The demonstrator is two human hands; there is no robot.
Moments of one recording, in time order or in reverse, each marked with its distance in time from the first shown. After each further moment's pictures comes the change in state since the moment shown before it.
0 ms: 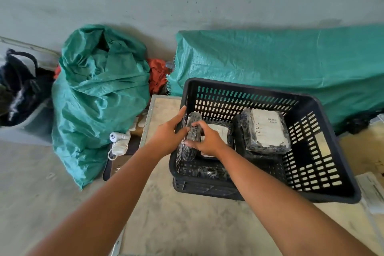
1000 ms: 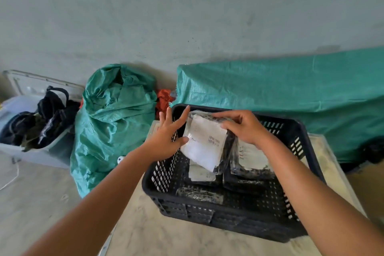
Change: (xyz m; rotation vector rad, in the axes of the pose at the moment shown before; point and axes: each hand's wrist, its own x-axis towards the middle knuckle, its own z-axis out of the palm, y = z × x) left_hand -0.012 0.109 0.000 0.187 -0.028 0.224; right_hand -0.052 -0.022 -0.204 0.099 0.064 -0.404
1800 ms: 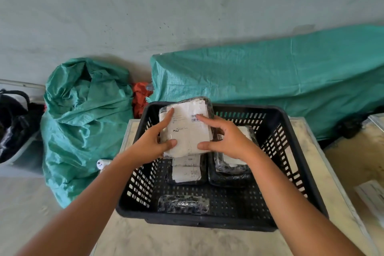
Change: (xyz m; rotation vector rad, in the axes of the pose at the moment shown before) left_hand 0.051 -0.028 0.029 -0.439 -0.164 -0.051; right_hand -0.016 0.031 0.010 0.004 -0.038 0.093
